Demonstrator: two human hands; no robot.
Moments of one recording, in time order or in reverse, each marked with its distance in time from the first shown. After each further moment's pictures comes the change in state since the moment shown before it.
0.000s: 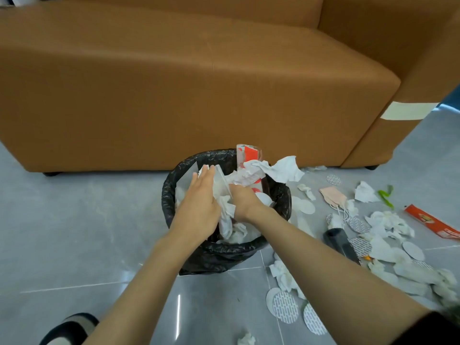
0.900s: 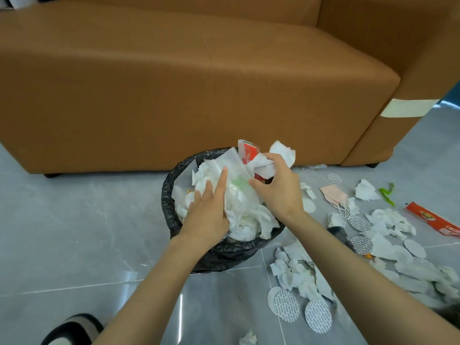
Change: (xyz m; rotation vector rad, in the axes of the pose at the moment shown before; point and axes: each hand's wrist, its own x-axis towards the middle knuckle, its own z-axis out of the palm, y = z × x) left_hand 0.002 -0.001 0.020 0.183 -0.135 -0.044; right_hand -0.040 0.033 -0.039 0.409 0.608 -0.049
